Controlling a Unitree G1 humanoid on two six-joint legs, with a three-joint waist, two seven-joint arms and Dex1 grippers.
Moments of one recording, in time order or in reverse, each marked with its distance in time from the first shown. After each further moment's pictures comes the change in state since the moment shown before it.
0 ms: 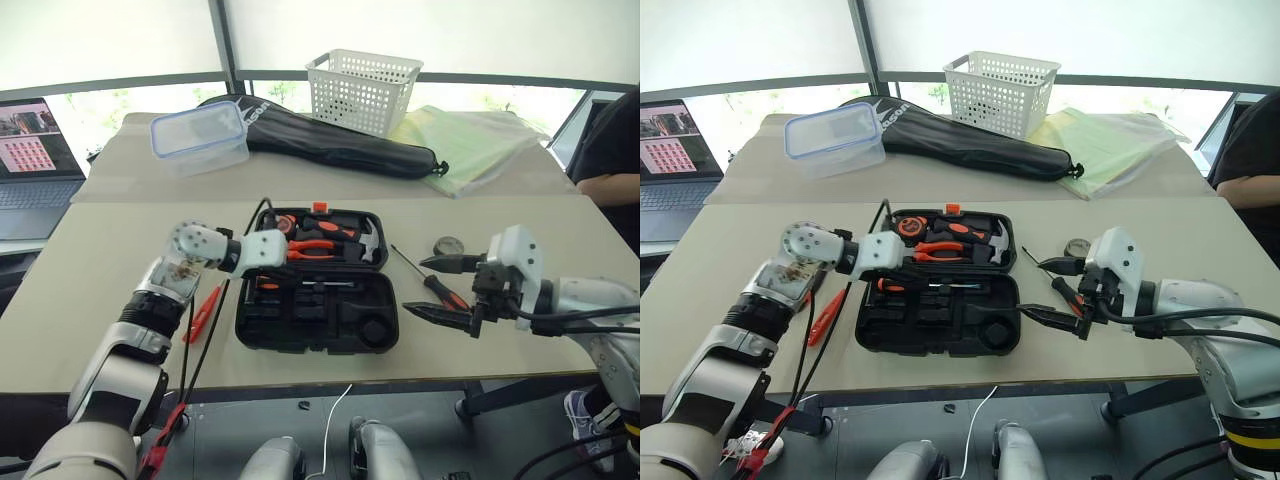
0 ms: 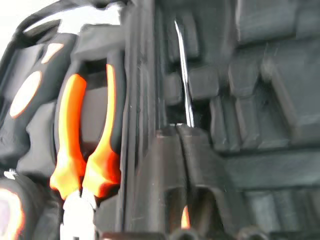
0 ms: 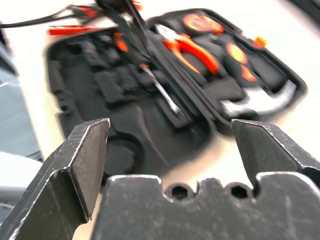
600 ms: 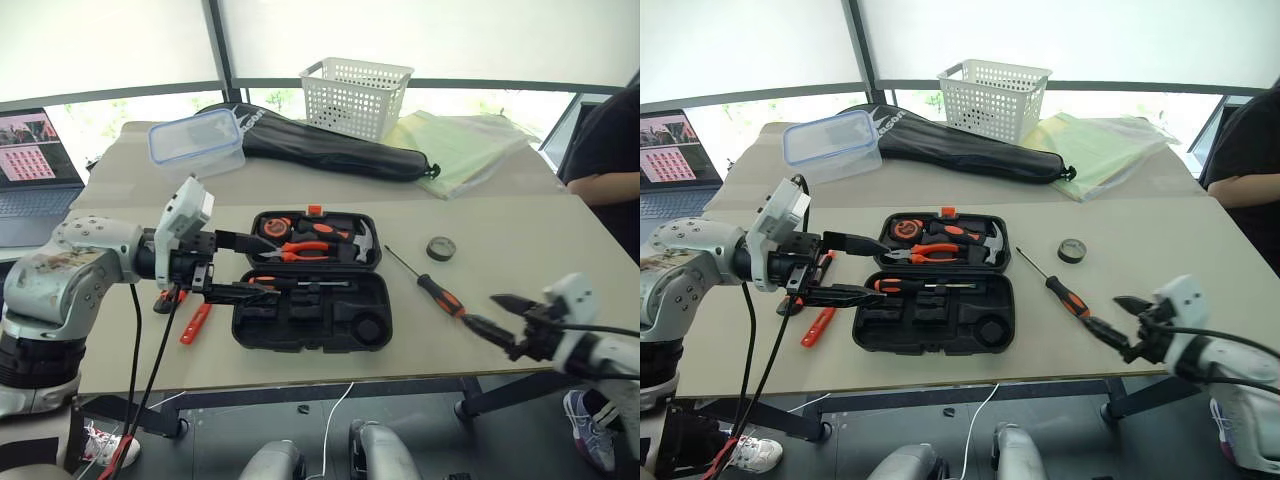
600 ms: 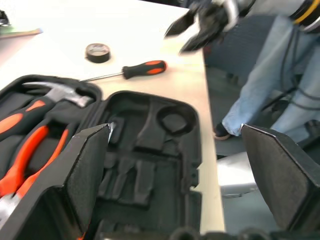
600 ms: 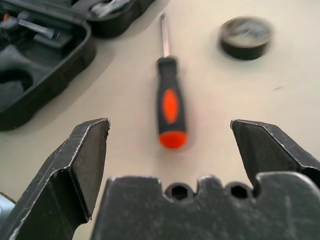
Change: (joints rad) left arm 0.245 0.264 0.293 -0.713 -0.543 0.777 0.059; right arm 0.208 0.184 -0.096 0.195 -0.126 -0.059 -0.124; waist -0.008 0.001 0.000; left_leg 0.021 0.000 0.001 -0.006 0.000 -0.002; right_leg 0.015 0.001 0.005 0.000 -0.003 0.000
